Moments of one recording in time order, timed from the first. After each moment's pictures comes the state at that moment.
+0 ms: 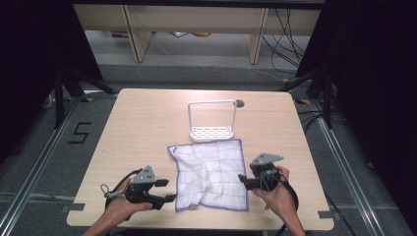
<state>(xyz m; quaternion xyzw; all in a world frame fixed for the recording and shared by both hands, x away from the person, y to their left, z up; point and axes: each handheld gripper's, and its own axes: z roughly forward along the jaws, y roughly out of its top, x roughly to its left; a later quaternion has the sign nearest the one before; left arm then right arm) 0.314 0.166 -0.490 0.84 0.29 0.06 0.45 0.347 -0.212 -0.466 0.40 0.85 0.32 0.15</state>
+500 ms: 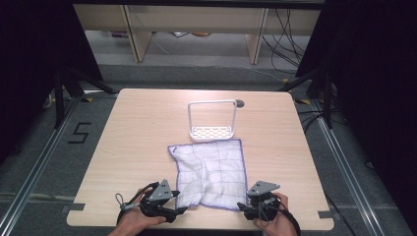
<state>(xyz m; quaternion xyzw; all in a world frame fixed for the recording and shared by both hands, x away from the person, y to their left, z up) 0.303 0.129 -0.513 0.88 0.24 0.08 0.41 0.290 -0.204 -0.494 0.38 0.87 0.29 0.12</state>
